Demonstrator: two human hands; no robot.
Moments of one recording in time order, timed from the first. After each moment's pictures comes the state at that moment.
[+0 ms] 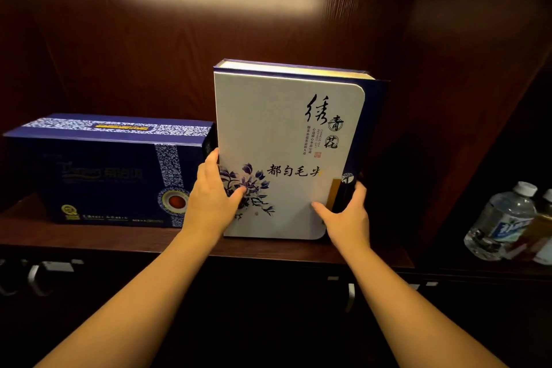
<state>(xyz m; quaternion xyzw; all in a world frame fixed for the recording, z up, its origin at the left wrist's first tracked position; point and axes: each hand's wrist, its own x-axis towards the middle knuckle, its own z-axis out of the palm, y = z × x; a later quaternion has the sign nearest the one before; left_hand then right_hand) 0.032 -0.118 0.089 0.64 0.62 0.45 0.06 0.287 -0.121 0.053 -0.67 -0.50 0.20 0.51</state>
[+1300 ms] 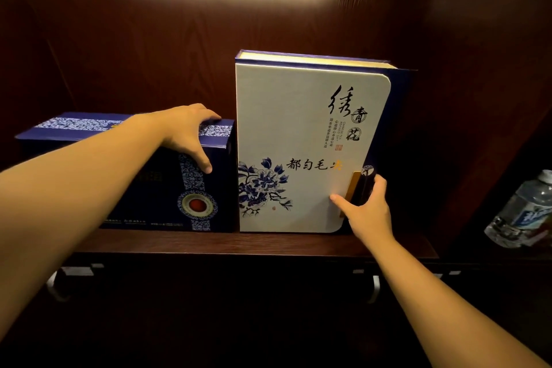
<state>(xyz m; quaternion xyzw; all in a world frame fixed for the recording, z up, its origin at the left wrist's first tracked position) -0.106 -0.007 0.213 0.83 0.56 0.02 0.04 0.268 -0.120 0.056 -0.67 -0.50 0.20 0.51</state>
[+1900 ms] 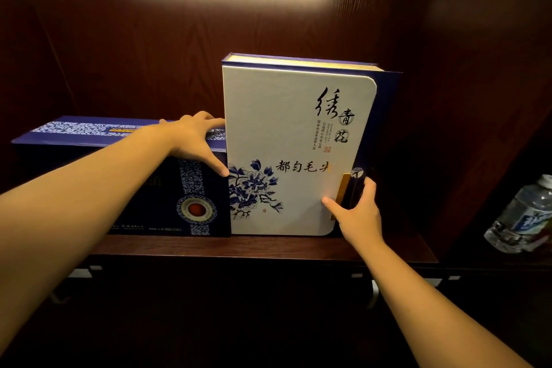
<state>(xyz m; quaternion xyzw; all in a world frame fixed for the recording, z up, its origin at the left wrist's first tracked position) -0.091 -0.014 0.199 0.79 0.61 0.00 0.07 0.257 -0.115 0.052 -0.67 -0.51 0.19 0.51</state>
